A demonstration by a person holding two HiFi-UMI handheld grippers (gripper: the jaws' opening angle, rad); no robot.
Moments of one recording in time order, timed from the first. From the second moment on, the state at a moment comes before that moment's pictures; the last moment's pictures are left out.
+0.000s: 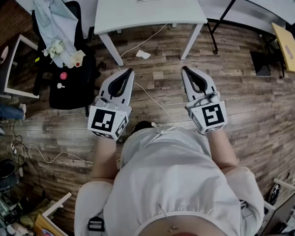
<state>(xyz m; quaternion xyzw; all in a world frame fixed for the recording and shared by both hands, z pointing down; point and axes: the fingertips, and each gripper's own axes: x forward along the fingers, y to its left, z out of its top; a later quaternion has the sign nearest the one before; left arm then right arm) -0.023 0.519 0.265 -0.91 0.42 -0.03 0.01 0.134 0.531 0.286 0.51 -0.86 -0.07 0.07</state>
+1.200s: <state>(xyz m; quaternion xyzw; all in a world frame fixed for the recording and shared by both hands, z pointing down) -0.029 0.468 0.286 -0.90 0.43 -0.05 -0.02 0.158 0.459 0.307 0.55 -0.83 -0.01 0.05</state>
